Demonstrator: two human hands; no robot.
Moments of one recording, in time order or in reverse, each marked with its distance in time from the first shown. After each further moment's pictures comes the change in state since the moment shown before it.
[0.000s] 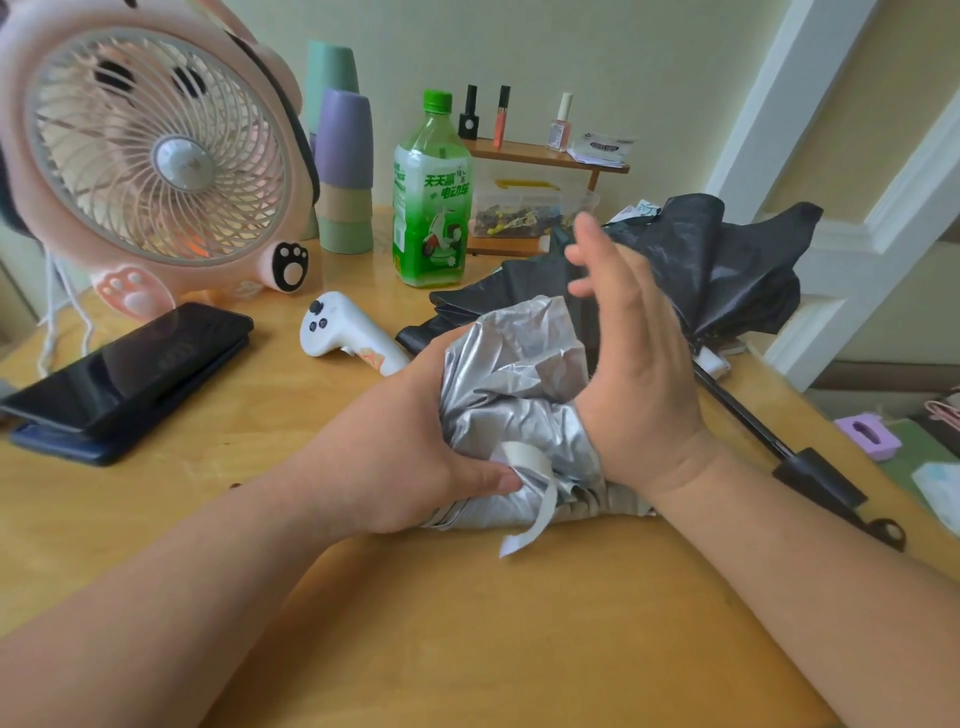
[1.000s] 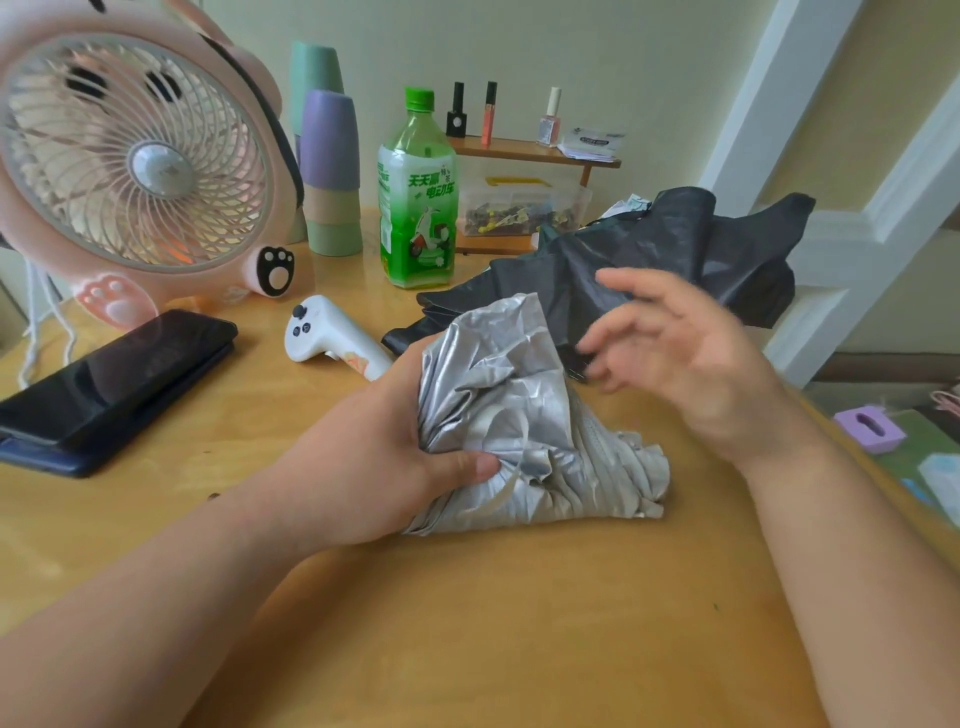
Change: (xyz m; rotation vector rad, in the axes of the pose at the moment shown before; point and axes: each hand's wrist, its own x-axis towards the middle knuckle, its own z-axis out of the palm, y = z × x) left_hand -0.003 0.001 0.001 0.013 0.016 -0.048; right_hand -0.008 0.048 -0.050 0.872 -0.382 0.603
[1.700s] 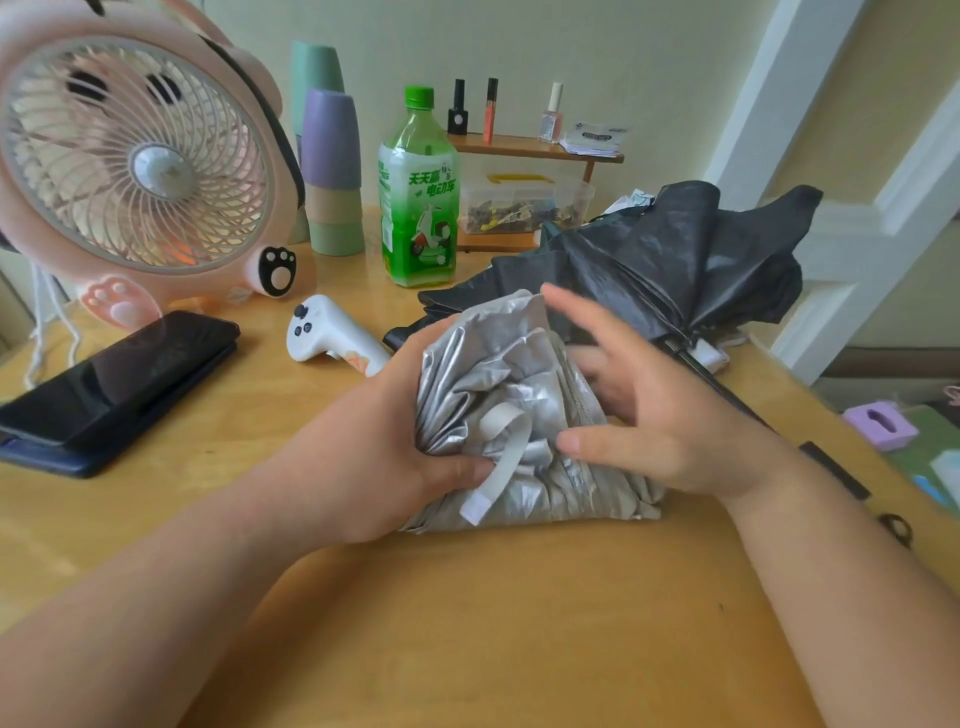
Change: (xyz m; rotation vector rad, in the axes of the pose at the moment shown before) left_hand 0.002 0.000 -0.002 0.024 -0.009 0.051; right_hand -0.013 -0.012 0.026 -0.174 -0.254 0.066
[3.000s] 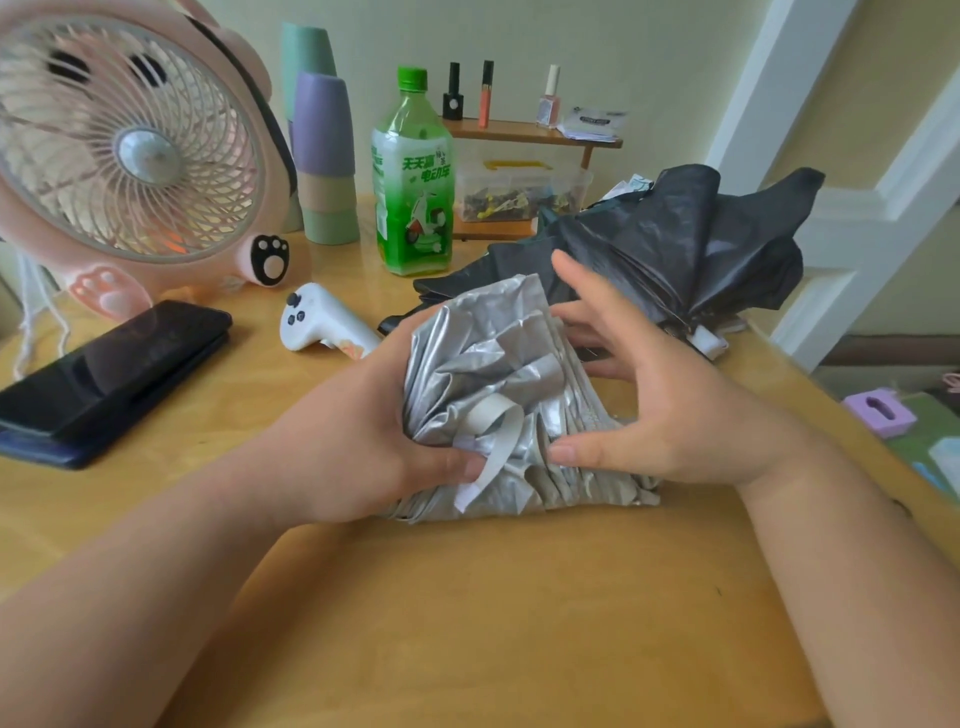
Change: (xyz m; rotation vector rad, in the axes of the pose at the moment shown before) left_hand 0.002 0.001 -0.008 -0.066 -0.065 0.036; right_hand -0.002 0.000 -0.008 -0.189 0.003 0.029
